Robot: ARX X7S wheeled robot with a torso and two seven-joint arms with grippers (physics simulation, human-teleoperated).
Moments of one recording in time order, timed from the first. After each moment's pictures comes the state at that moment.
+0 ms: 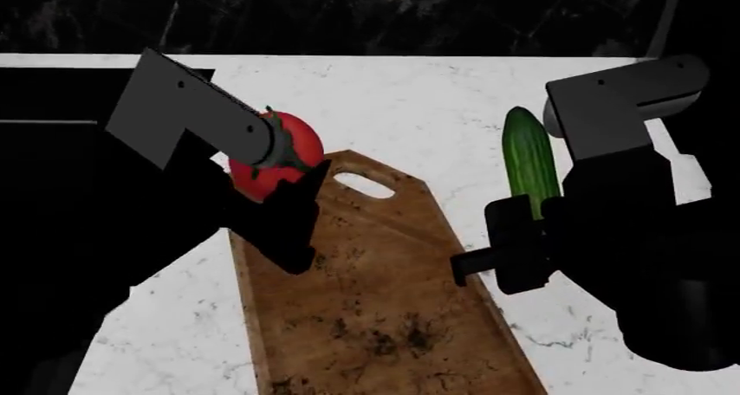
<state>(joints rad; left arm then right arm) -1.03 -0.22 0.44 0.26 -0.59 -1.21 -0.07 1.20 0.66 -0.46 0.01 1.50 1.38 0.70</state>
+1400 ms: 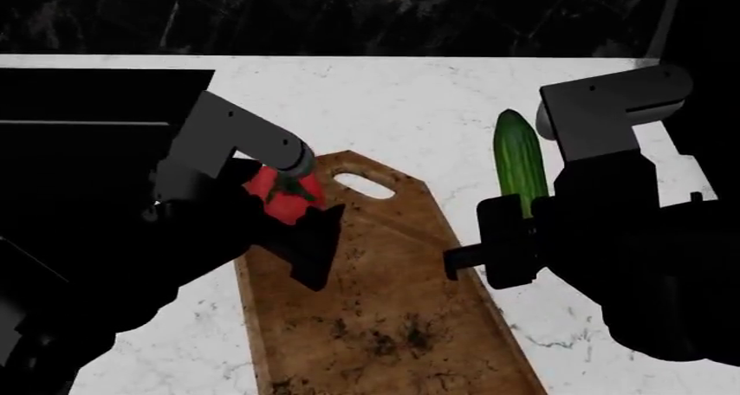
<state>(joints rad) -1.05 -0.16 0.54 -0.22 -0.54 -0.97 0.03 1.19 0.66 -0.53 0.06 1.41 1.27 0.57</state>
